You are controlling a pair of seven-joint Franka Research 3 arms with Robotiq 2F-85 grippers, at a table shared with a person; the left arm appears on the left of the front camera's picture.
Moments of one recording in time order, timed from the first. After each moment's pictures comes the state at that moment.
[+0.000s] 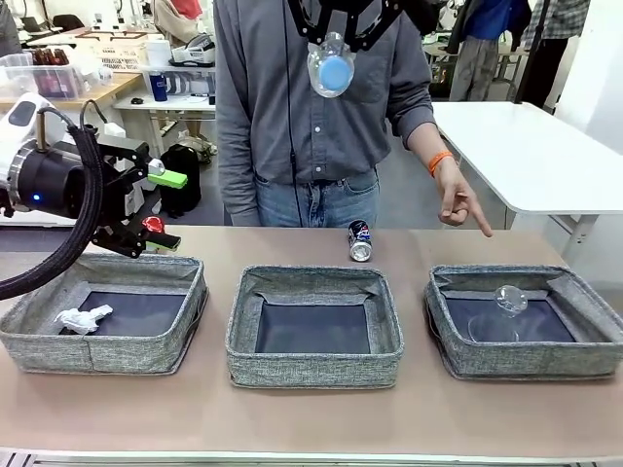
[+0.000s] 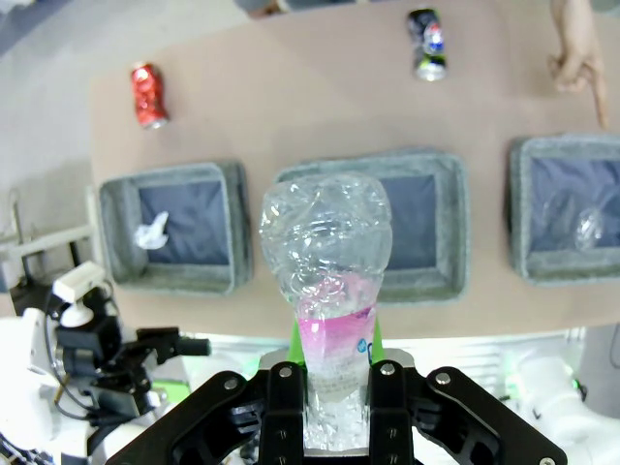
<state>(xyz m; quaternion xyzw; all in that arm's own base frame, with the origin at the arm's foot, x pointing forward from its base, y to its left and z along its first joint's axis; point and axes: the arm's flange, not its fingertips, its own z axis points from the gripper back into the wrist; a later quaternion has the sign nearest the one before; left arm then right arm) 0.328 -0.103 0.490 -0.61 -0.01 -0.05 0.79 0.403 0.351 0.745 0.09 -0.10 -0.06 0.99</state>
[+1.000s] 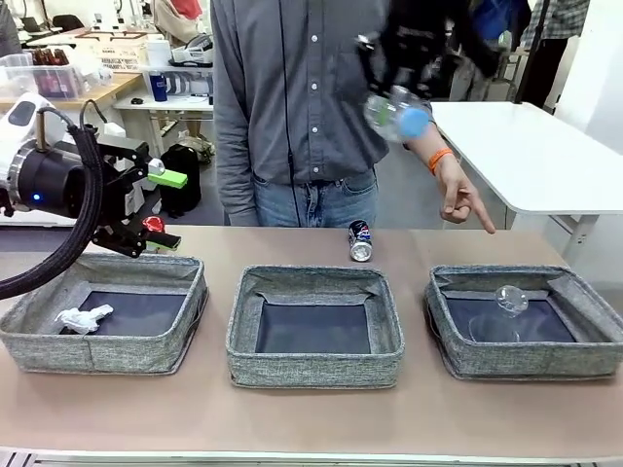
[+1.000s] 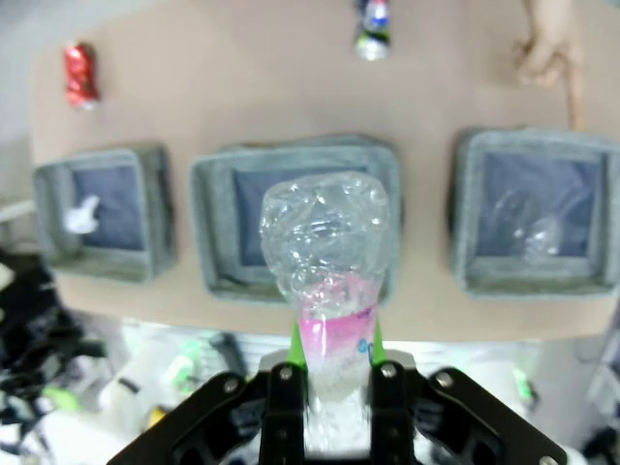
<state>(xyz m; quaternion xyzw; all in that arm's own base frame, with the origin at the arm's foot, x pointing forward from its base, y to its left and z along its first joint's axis) 0.328 -0.102 0.490 -0.61 -0.01 -0.05 0.79 0.435 0.256 0.680 0.06 -0.05 -0.02 1.00</state>
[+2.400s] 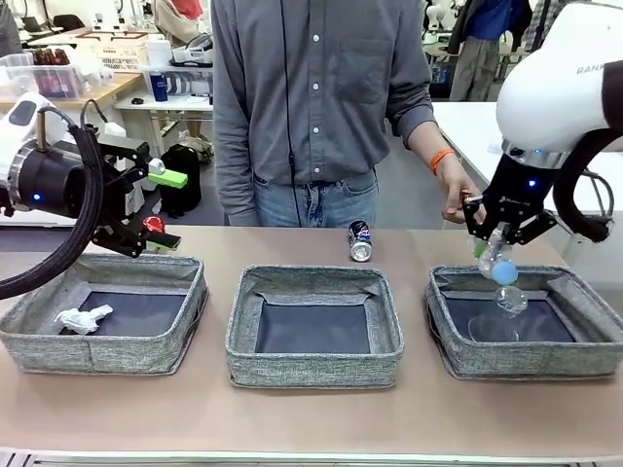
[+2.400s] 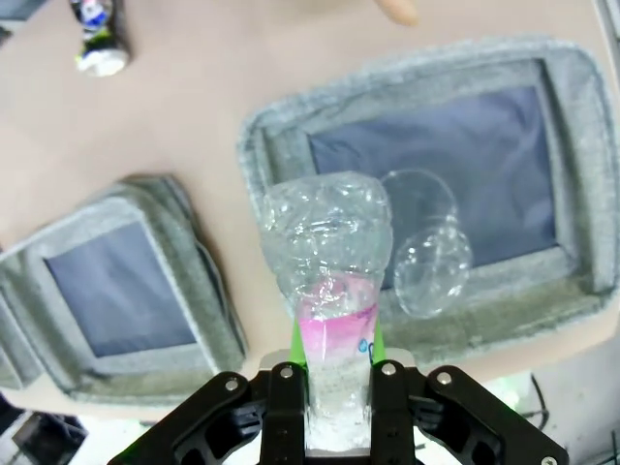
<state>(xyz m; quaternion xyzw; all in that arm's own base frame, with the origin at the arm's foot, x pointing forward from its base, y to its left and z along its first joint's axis) 0.328 -0.102 0.491 -0.61 -0.01 -0.05 0.79 0.409 0.095 0.474 0.03 -0.03 -0.15 0.99</state>
